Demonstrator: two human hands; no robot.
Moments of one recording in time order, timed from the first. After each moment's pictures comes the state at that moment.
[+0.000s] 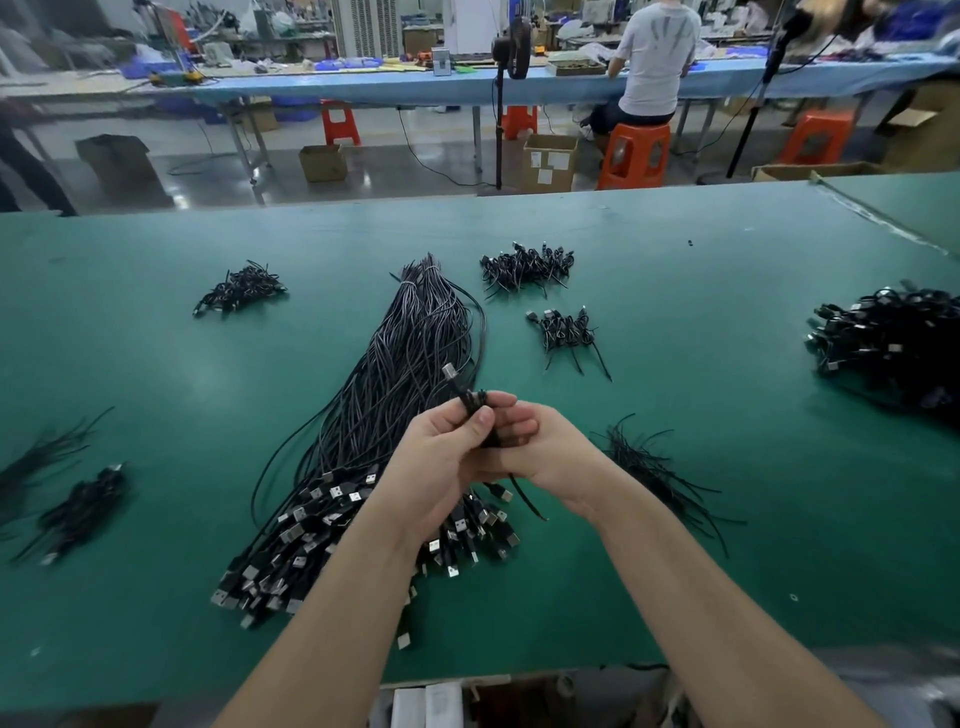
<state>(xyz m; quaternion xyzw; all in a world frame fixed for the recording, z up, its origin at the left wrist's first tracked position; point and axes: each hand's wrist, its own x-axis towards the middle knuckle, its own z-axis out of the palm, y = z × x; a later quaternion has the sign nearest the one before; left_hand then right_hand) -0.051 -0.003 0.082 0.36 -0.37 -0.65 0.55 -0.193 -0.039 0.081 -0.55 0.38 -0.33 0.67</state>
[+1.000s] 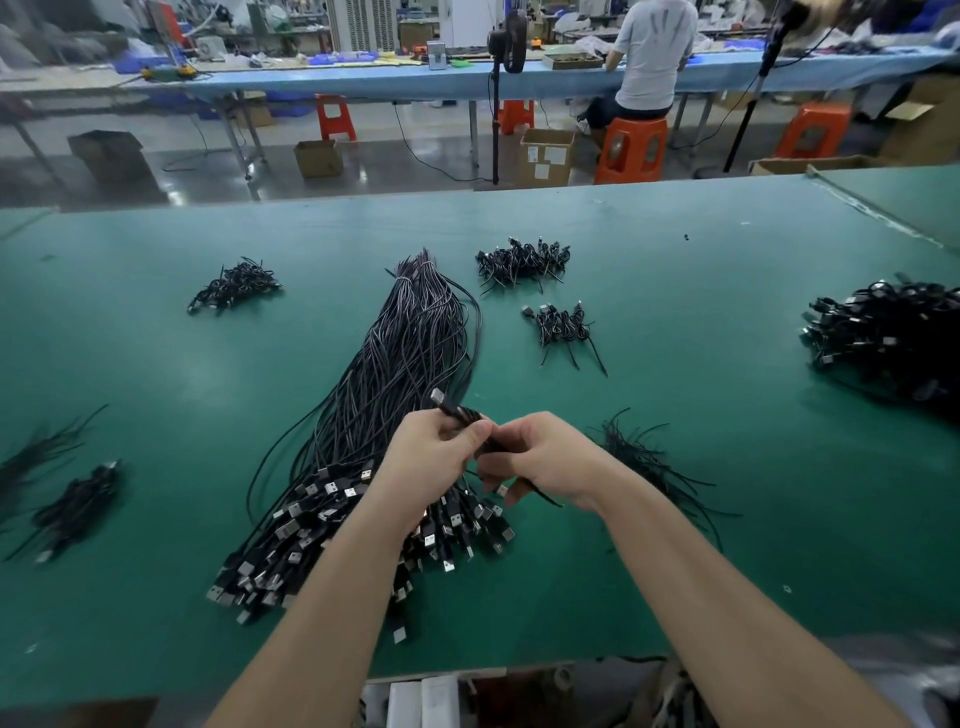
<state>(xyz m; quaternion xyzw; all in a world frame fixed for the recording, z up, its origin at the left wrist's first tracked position) -0.041 -0.010 0.072 0.61 -0.53 -0.42 0.42 -0.206 -0.050 0.064 -0.64 0.43 -0.21 0.61</state>
